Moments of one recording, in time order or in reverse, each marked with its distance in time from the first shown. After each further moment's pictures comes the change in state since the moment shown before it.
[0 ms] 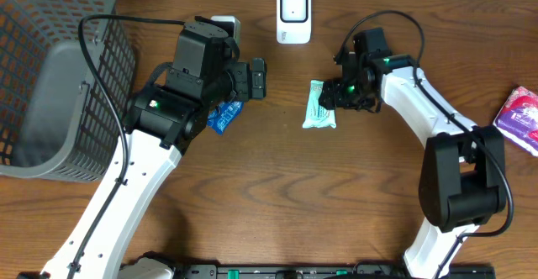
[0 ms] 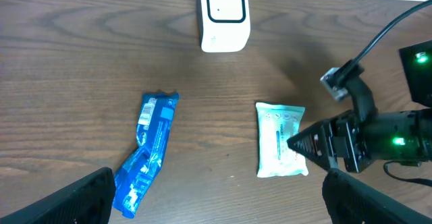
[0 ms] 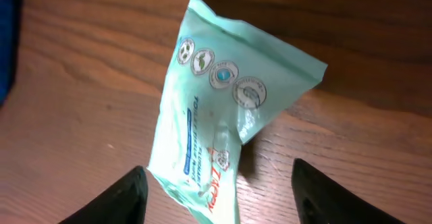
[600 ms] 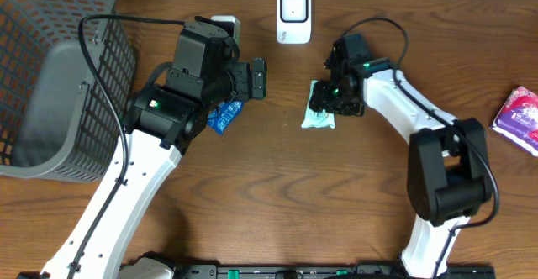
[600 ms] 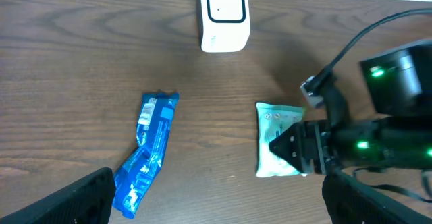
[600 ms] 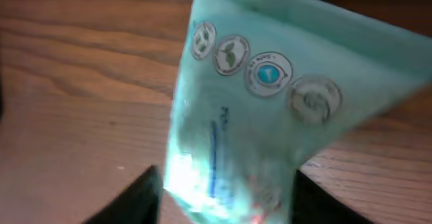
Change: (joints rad) left arm 0.000 0.000 0.000 0.000 0.000 0.000; right arm 0.076 0.060 -0.002 0.031 0.039 0.190
